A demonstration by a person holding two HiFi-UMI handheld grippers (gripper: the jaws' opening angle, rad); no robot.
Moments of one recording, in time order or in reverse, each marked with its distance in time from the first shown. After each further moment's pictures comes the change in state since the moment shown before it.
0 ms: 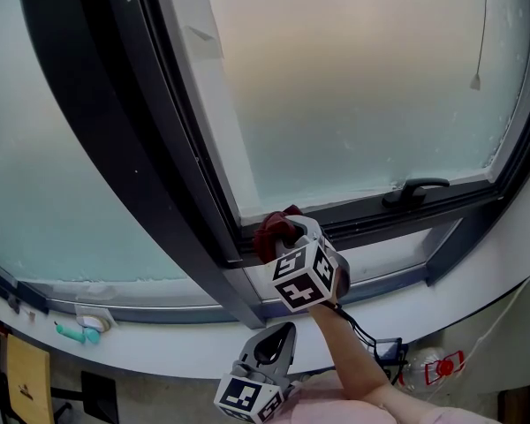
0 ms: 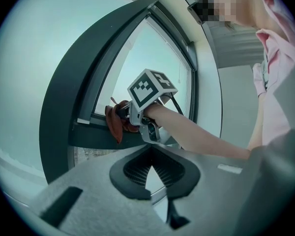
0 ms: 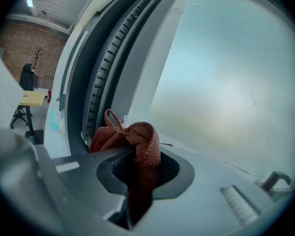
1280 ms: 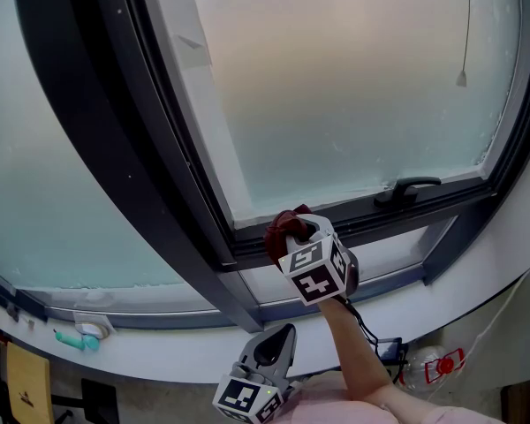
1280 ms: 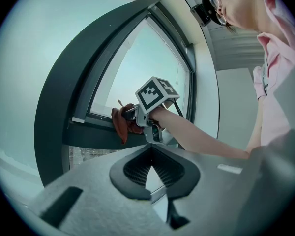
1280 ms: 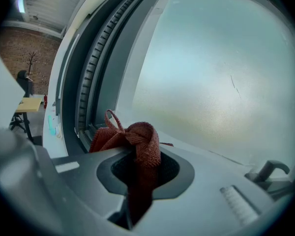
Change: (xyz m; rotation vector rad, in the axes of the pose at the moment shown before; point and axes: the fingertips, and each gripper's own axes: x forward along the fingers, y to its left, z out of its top) left arm 0.005 -0.011 0.008 -0.020 -0.057 -0.037; right arm -0.011 -0.032 -0.018 0.070 0.006 -0.021
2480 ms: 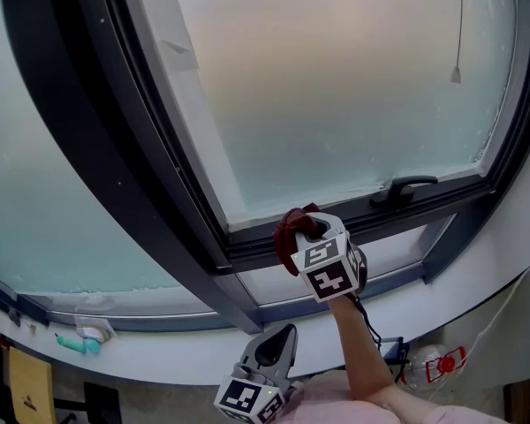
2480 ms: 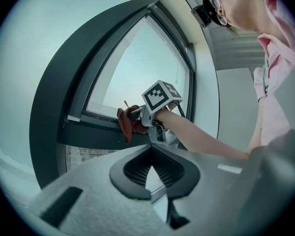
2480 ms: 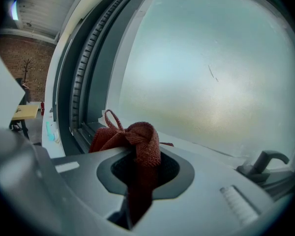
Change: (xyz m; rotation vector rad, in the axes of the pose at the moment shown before) left arm 0.010 -0.006 -0.002 -0.004 0.000 -0.004; right arm -0.008 -0.030 -0.012 0.070 -0.012 -0.011
